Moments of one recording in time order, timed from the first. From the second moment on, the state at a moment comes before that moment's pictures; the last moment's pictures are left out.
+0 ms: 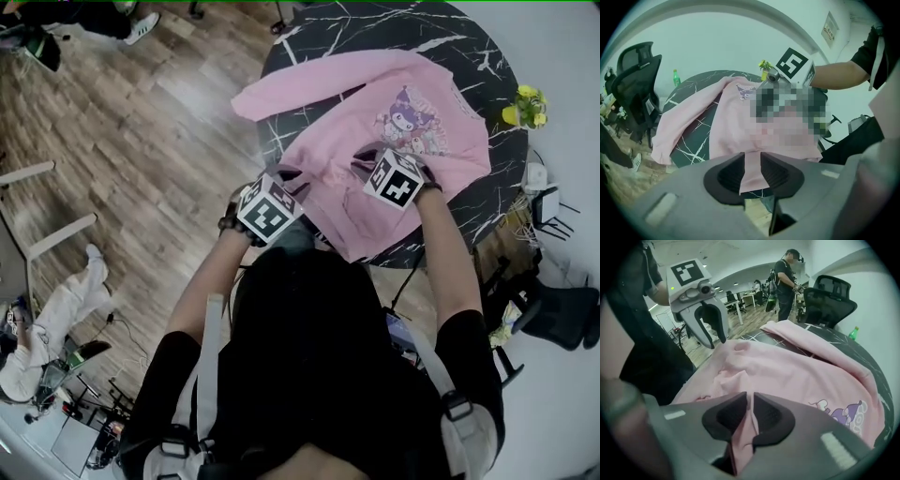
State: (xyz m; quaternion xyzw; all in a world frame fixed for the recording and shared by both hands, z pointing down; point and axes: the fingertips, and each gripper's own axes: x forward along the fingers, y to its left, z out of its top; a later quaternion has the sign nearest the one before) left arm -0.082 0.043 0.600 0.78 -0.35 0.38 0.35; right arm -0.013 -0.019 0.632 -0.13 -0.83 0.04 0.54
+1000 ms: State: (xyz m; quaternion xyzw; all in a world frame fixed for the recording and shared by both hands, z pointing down) left arm -0.132 -0.015 0.593 0.79 -0.33 0.40 0.33; right arm -0.042 -0.152 0.587 0.12 -0.89 0.02 0.44
